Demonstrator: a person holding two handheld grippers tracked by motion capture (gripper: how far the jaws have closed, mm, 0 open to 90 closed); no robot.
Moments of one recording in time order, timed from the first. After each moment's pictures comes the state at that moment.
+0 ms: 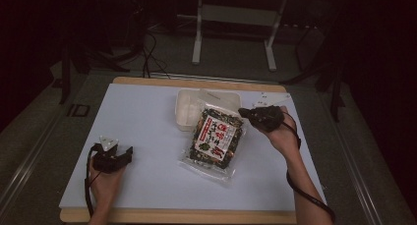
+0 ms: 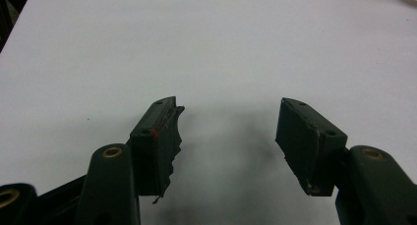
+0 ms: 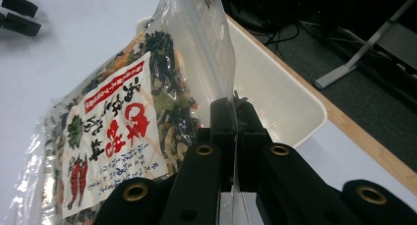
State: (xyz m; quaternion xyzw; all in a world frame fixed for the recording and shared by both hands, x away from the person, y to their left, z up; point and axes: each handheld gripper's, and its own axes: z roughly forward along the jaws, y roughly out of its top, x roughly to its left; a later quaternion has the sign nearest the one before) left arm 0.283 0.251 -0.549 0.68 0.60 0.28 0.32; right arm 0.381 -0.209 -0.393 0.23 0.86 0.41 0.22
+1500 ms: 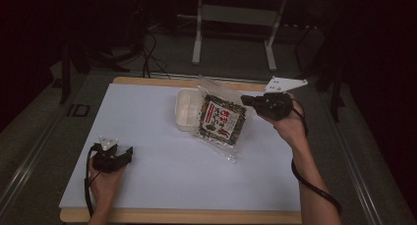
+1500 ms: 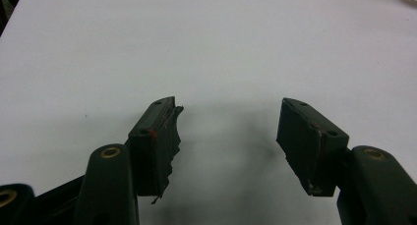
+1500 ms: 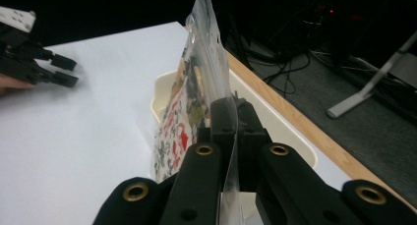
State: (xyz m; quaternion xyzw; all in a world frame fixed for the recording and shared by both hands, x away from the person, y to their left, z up) left arm 0.284 0.253 -0.549 0.68 0.61 0.27 0.32; right arm 0.383 -0.215 -0.346 0.22 0.83 0.47 0.20
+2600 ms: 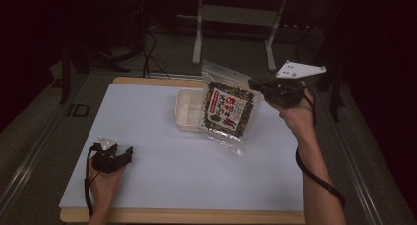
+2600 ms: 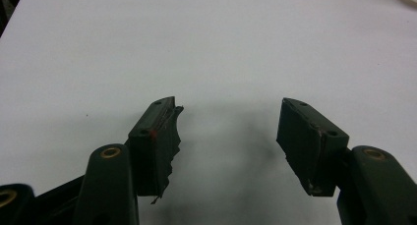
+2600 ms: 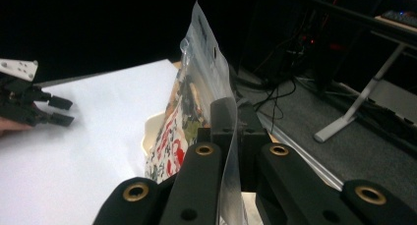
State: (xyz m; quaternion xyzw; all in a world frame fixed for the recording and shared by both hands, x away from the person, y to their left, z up) left arm 0.283 0.253 -0.549 0.68 0.61 0.27 0.32; right arm 0.385 -0.226 -0.304 0.22 0.80 0.51 0.22
